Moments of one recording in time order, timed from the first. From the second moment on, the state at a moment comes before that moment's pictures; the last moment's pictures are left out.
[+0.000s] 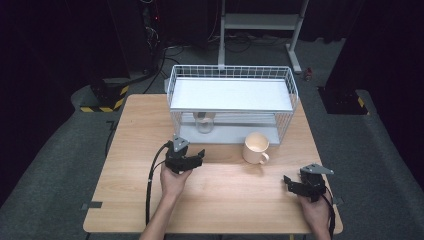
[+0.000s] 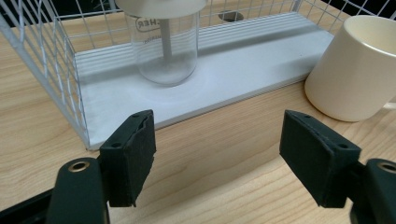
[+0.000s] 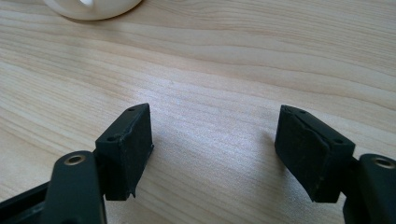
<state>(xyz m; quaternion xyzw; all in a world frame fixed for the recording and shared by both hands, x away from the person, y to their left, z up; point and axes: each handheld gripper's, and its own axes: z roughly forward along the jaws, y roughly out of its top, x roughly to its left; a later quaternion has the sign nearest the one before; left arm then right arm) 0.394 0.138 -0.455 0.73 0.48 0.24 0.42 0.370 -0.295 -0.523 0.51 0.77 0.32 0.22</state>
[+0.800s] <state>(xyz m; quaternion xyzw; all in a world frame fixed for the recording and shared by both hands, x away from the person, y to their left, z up) 0.367 0.145 -0.466 0.74 0.48 0.24 0.41 0.370 -0.294 -0.523 0.51 0.77 0.32 0.22</state>
